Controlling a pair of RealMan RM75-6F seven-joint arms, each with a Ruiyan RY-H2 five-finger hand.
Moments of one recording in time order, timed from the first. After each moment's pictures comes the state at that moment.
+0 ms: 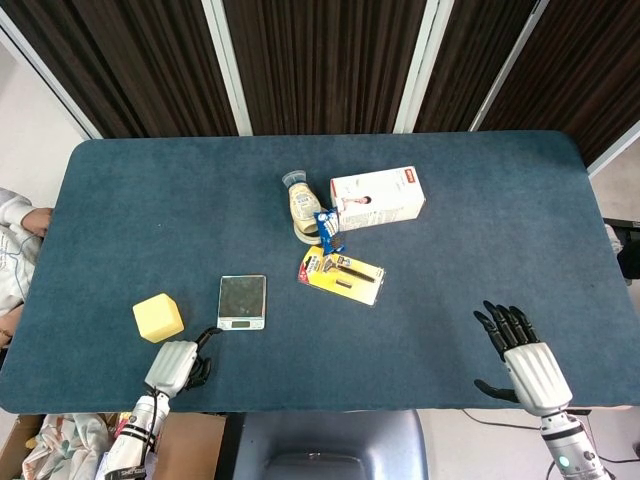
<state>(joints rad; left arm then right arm) -0.31 -1.59 -0.04 -1.54 1.29 1.08 0.23 0.11 -1.23 -0.05 -1.59 -1.69 1.47 -0.08</state>
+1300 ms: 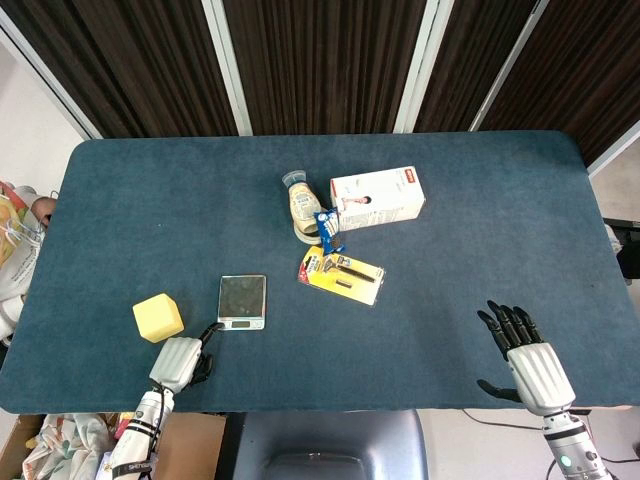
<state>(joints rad) -0.34 -1.64 -0.02 -1.48 1.27 1.10 0.27 0.10 -1.22 -0.05 -1.60 -1.67 1.46 -0.09</state>
